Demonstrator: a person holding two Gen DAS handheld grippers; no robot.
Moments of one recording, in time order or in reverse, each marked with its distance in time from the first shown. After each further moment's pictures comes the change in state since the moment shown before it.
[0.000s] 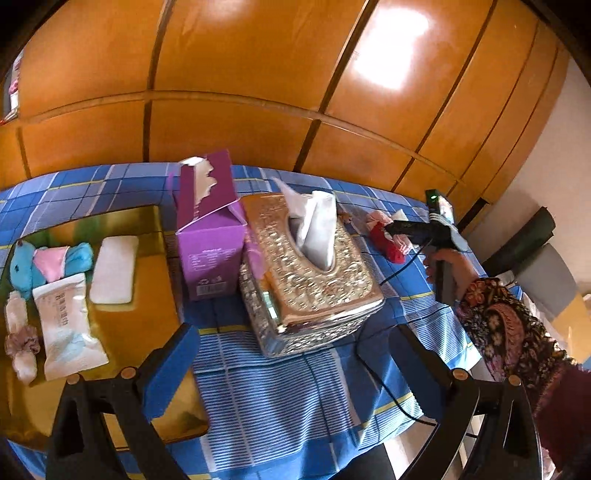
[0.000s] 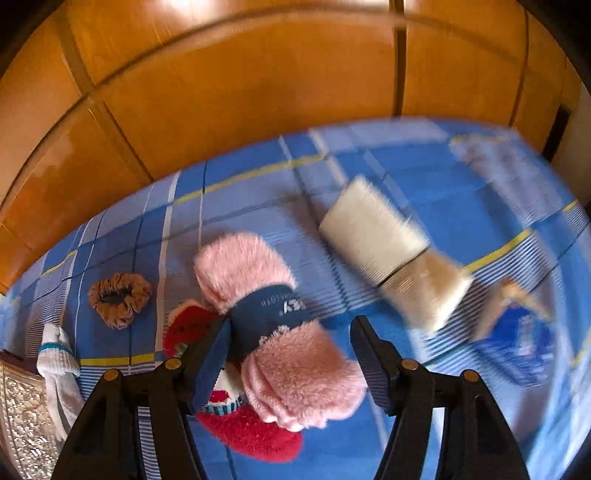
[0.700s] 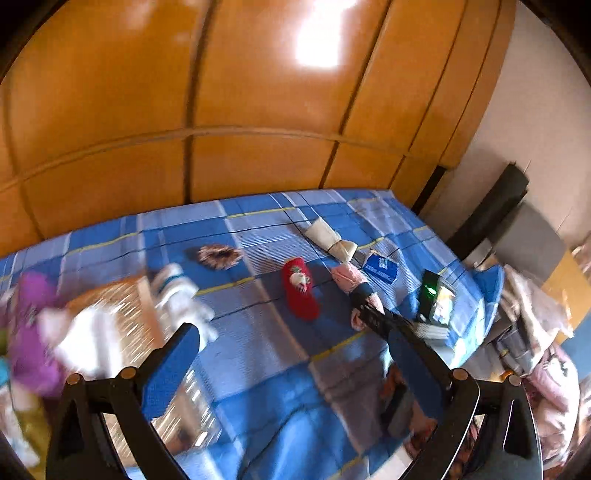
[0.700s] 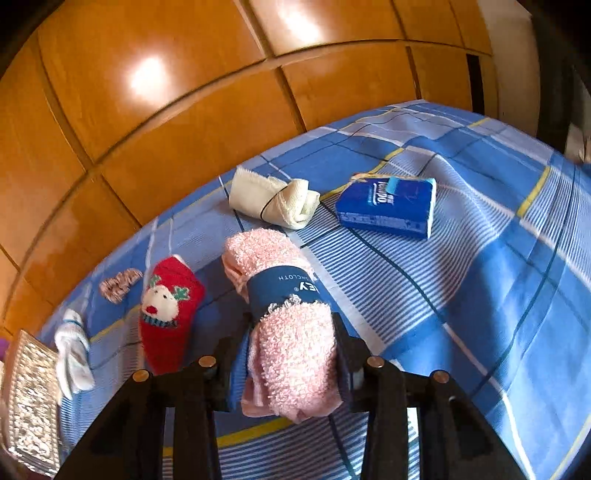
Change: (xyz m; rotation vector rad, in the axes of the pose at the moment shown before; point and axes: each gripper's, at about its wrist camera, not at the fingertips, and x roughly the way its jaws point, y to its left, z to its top) left arm 0.111 -0.176 0.083 0.222 0.037 -0.082; right arm -0.081 -0.072 -0.132 0.257 -0.301 0.039
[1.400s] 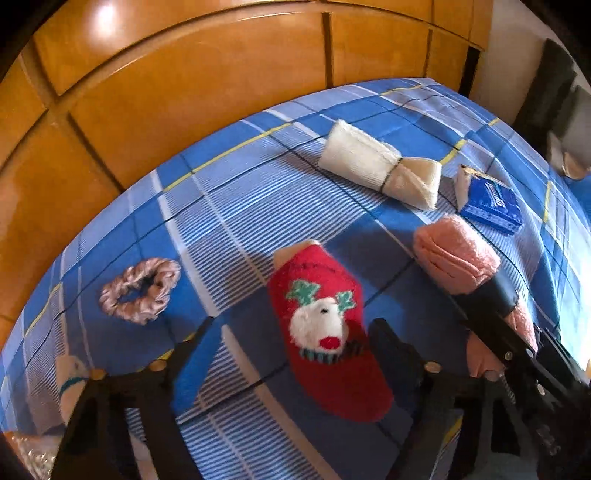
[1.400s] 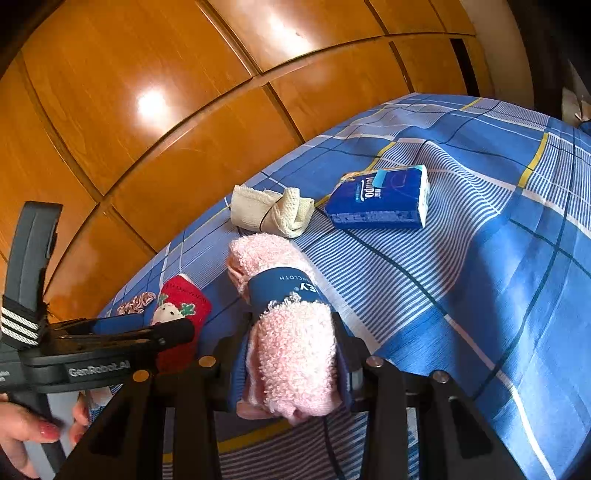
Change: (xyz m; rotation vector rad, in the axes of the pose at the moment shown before) left arm 0.242 -0.030 0.022 0.280 0.263 0.221; right arm 0.004 -0.019 -0.005 0.088 -0.066 0.090
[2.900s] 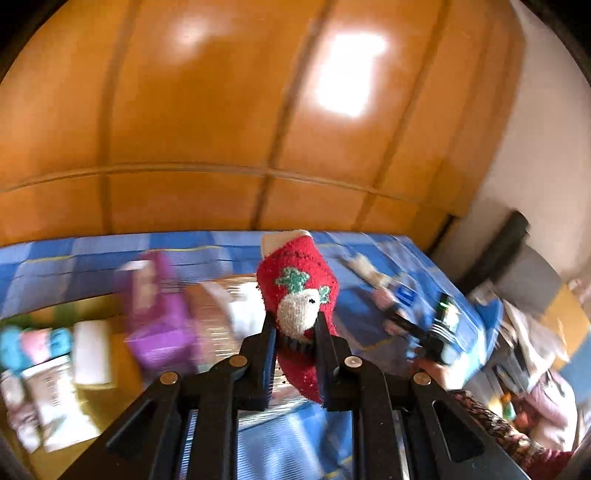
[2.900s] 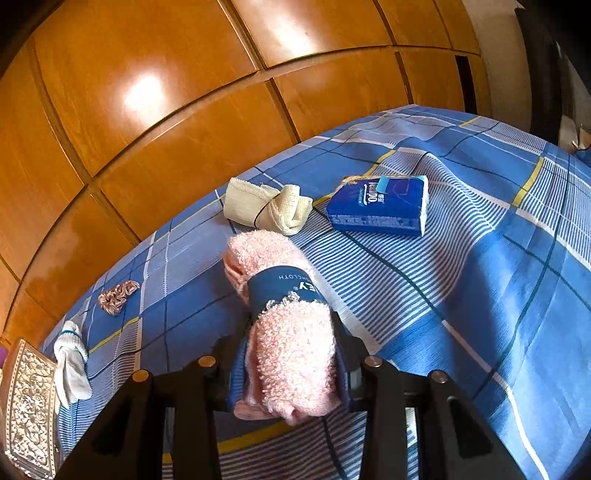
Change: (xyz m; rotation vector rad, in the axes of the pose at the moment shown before) left arm -0.301 0.191 -0.231 -0.439 -0.450 -0.164; right arm 0.005 0.012 0.001 -0.081 0.009 -0.095
